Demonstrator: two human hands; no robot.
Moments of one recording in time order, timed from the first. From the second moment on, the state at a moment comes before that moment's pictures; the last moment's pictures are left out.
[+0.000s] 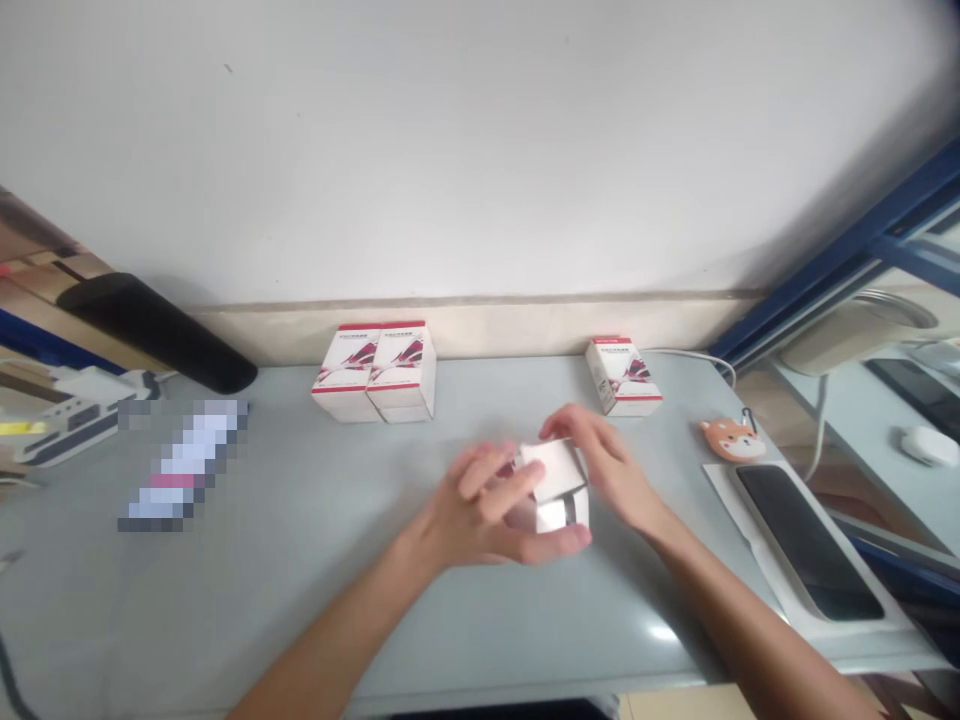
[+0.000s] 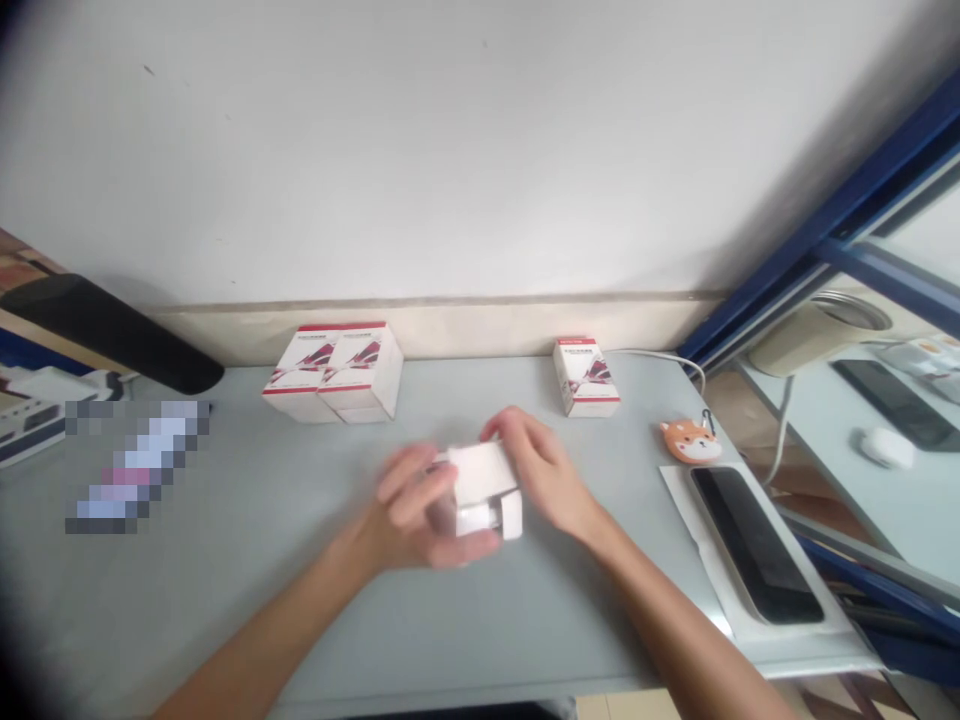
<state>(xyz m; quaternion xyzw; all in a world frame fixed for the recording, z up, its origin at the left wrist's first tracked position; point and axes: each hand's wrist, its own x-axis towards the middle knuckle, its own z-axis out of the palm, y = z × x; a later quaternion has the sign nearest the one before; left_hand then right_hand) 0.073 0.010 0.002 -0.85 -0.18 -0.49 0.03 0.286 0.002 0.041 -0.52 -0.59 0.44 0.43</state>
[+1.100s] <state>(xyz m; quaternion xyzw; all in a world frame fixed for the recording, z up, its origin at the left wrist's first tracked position) 0.067 0.020 0.026 -0.89 -0.24 -0.40 0.00 0.300 0.002 0.045 -0.38 -0.82 0.07 0.42</state>
